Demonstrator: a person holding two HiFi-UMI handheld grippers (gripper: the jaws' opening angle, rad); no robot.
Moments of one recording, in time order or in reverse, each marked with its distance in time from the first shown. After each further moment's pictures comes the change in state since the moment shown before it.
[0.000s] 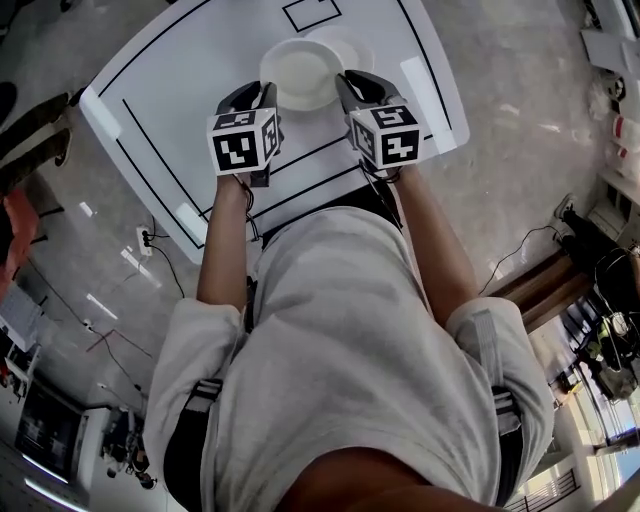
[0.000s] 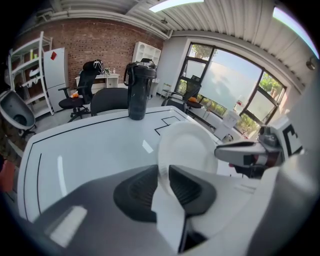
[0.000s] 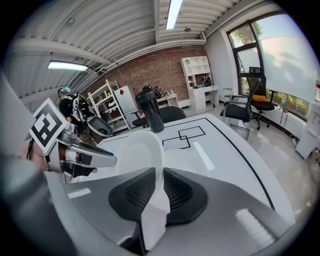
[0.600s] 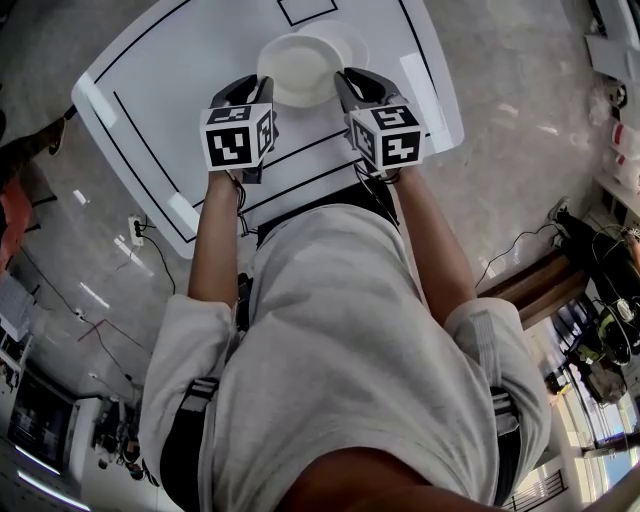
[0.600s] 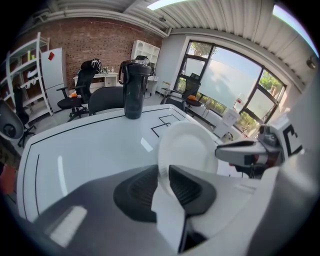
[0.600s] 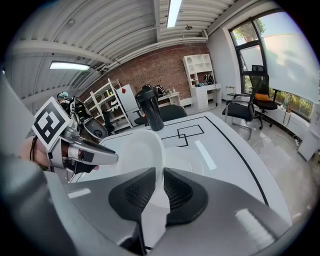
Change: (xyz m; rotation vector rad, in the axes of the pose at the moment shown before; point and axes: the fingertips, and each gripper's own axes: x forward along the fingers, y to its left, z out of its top) left arm 0.004 -0.009 0.004 0.016 0.012 0.000; right arm -0.005 -0.008 -0.002 -0.016 0.009 0.025
